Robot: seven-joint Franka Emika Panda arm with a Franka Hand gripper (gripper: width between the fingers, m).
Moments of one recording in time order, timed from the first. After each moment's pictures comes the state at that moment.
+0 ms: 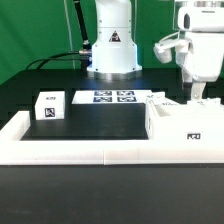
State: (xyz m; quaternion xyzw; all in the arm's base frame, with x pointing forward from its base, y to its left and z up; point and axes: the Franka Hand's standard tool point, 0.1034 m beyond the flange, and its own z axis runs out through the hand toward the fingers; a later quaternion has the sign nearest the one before) arm 0.502 0.116 0.064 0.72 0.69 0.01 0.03
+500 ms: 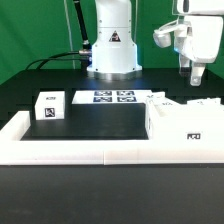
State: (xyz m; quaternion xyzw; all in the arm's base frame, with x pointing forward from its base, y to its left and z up) arm 0.475 0.120 0.079 0.72 0.69 0.00 0.03
